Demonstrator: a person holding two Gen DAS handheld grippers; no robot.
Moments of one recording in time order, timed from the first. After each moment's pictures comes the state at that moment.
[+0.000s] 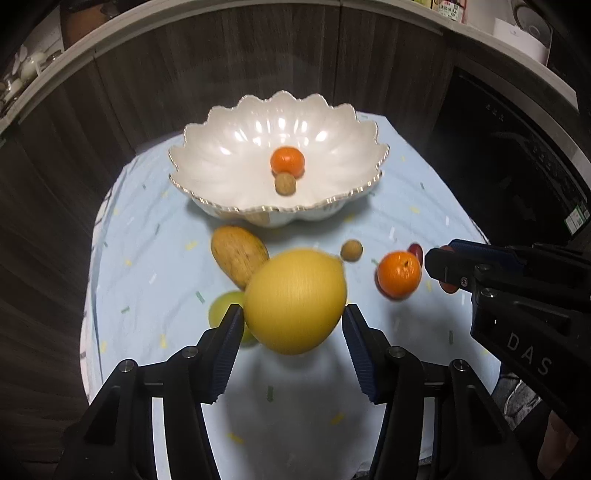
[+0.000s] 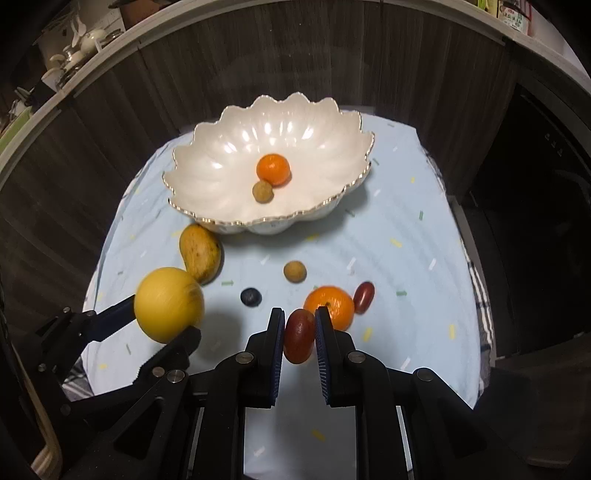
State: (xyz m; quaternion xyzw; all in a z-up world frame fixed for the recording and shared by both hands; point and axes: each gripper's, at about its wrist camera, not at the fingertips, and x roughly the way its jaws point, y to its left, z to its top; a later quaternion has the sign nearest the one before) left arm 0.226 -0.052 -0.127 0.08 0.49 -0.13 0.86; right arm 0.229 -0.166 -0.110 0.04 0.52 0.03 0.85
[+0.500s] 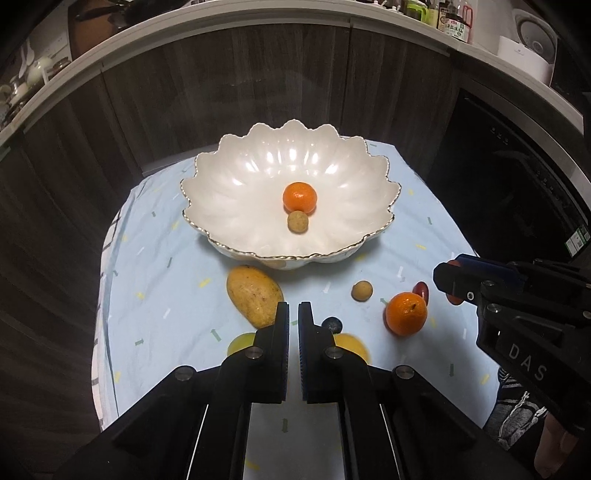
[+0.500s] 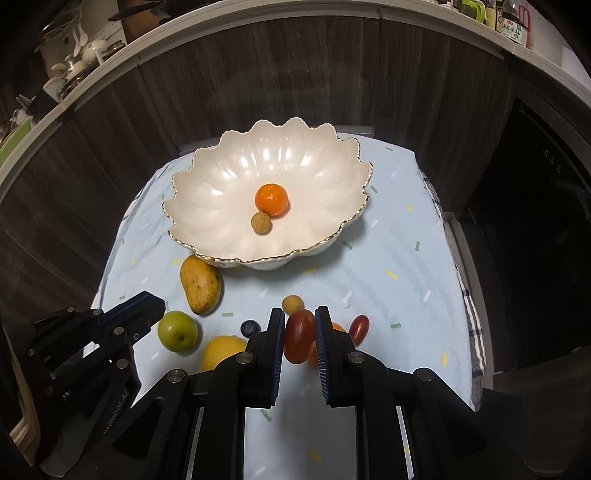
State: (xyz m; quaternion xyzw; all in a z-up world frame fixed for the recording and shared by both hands) left arm 0.248 -0.042 -0.110 0.06 0.47 -0.13 0.87; right arm 0.246 -0.169 -0.099 0.04 0.50 0.02 0.86
